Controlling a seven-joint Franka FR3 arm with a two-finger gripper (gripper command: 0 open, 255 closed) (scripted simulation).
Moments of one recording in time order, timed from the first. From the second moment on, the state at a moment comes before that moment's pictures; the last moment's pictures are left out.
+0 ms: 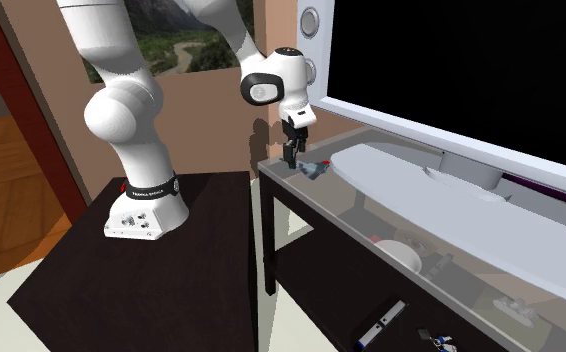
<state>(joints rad) 0.03 -0.07 0.29 -2.72 0.37 2.79 0.49</state>
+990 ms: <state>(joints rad) 0.03 -0.04 0.29 -2.72 0.37 2.82 0.48</state>
